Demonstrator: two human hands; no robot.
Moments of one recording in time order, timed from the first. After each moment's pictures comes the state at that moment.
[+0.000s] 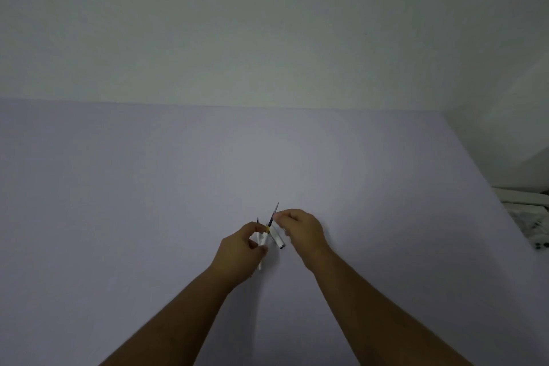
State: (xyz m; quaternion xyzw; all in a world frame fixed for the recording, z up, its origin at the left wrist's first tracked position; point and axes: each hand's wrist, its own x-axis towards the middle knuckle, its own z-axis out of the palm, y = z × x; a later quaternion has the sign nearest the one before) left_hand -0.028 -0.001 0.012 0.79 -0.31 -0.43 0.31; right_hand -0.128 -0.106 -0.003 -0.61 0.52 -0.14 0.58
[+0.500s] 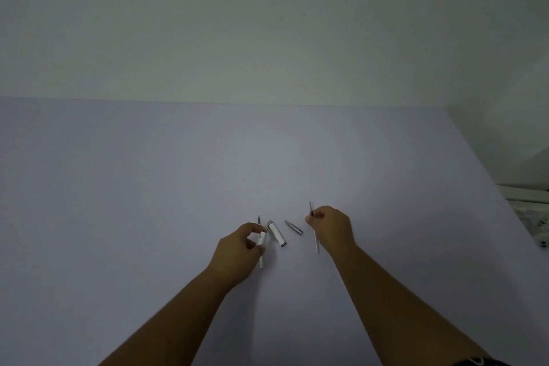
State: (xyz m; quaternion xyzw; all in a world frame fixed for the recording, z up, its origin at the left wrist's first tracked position) left_hand -0.024 0.004 0.003 0.80 -0.30 -0.41 0.31; right_hand -0.158 -0.147 -0.026 -0.70 0.60 -0.06 0.38
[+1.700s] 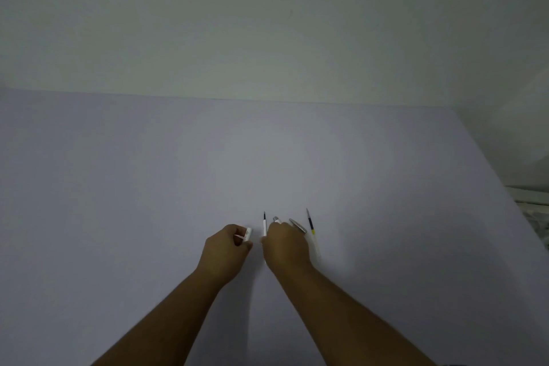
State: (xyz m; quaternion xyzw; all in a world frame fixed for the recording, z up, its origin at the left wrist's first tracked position) left_hand -0.010 0.020 -0.004 0.86 -0.25 -0.35 0.29; right_hand -0.097 -0.065 -0.030 -0.86 0.46 0.07 0.23
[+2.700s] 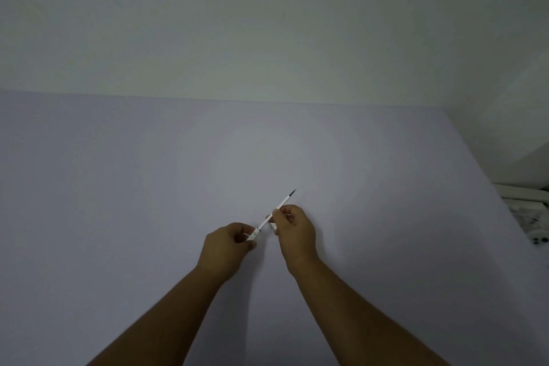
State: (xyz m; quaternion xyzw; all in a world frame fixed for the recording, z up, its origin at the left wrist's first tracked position) left_hand -0.021 0.017 0.010 0.84 -0.27 -0.36 0.31; right_hand -0.112 -0.071 -0.016 -0.55 0.55 -0.25 0.58
